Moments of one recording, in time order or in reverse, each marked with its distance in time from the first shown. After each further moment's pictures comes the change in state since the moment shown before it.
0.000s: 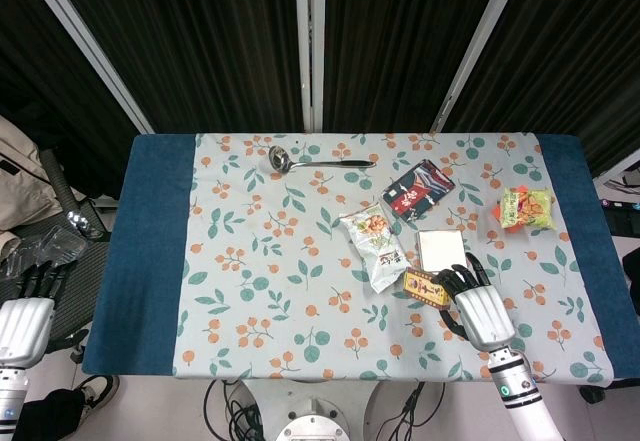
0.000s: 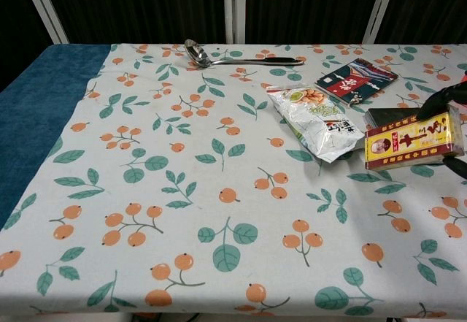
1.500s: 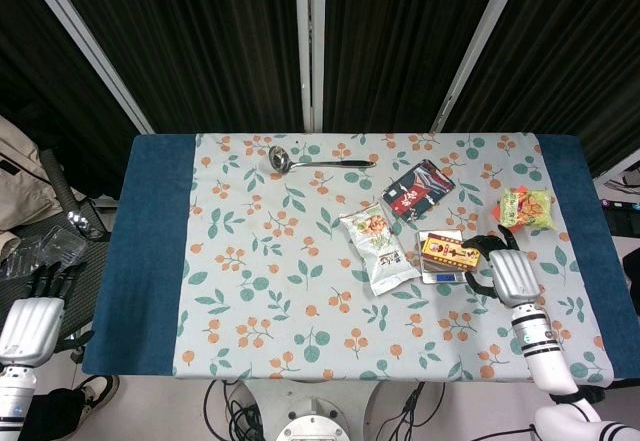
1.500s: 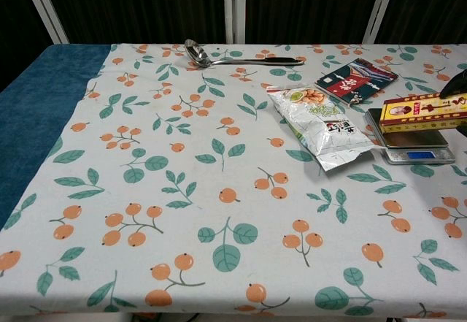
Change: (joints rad) left arm -0.014 -0.004 0.007 -0.020 -0.008 -0.030 0.055; right arm 0.109 -0.015 0.114 0.315 0.194 -0.212 0.404
